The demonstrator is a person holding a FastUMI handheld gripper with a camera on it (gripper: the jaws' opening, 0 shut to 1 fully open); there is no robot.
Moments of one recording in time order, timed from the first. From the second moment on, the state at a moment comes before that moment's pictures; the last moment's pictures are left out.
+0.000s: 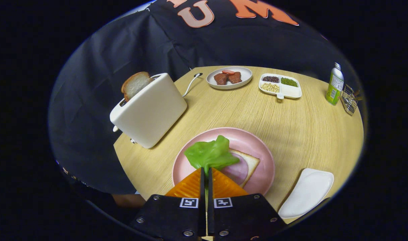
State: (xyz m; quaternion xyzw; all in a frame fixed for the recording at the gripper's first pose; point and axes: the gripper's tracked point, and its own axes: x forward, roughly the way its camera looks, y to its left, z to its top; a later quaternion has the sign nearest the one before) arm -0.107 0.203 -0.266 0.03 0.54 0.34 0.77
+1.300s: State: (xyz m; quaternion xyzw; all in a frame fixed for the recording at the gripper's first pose) arm -0.057 0.223 -0.242 0.02 0.52 0.29 0.81
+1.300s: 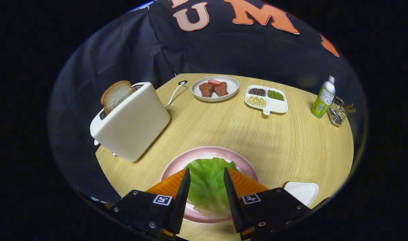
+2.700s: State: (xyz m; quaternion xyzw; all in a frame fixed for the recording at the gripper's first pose) arm -0.020 0.453 -0.128 0.09 0.56 0.38 0.74
